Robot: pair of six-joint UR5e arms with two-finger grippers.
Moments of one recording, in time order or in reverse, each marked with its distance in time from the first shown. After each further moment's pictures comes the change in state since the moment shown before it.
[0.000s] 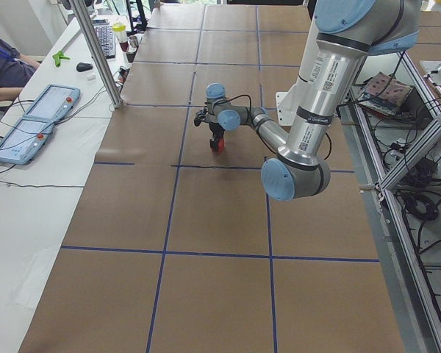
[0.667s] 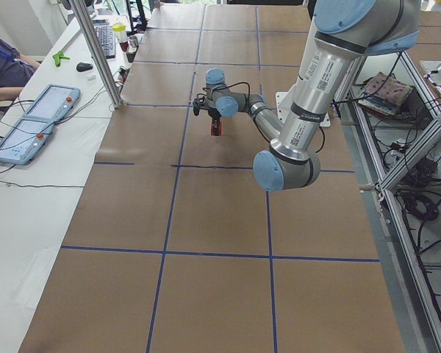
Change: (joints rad) left arm 0.005 -0.117 -0.004 0.018 0.016 -0.529; right arm 0.000 0.000 0.000 0.000 0.000 0.000
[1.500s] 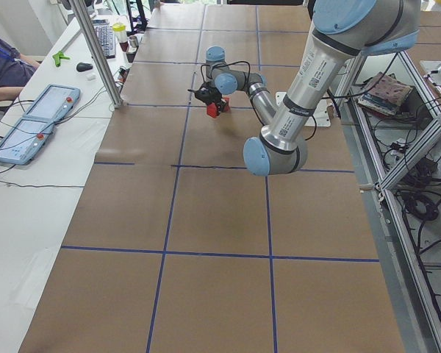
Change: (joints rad) left arm 0.010 -0.143 -0.001 0.146 0.033 -1.033; right arm 0.000 -0.001 0.000 0.000 -0.002 -0.003
